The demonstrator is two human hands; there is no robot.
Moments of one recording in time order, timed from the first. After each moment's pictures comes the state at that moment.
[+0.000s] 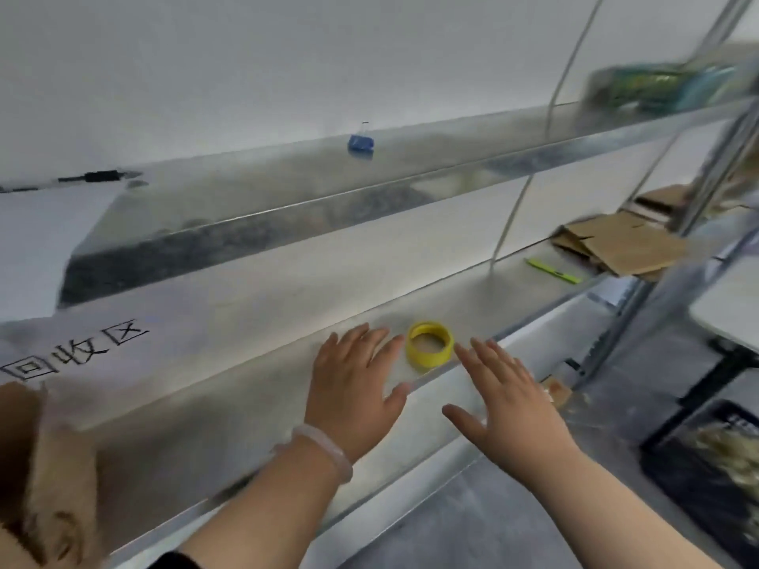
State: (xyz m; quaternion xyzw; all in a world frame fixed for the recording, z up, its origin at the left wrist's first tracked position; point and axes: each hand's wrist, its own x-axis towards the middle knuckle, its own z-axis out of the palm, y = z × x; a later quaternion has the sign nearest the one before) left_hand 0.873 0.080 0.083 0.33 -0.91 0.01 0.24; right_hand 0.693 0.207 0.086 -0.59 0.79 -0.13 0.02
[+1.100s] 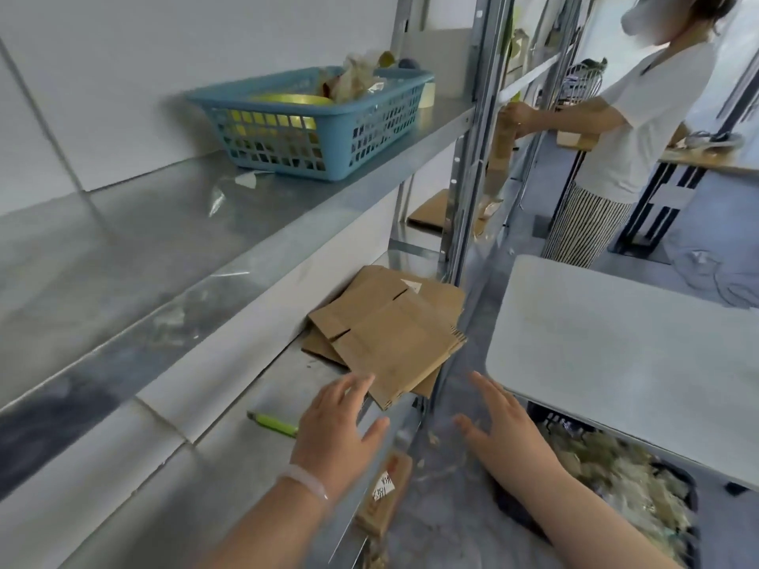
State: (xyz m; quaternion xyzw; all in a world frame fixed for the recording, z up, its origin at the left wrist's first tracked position) left_hand 0.205 -0.038 0.033 0.18 -0.95 -0.23 0.13; right_hand 0.085 0.164 0.058 -0.23 0.92 -0.26 0.18
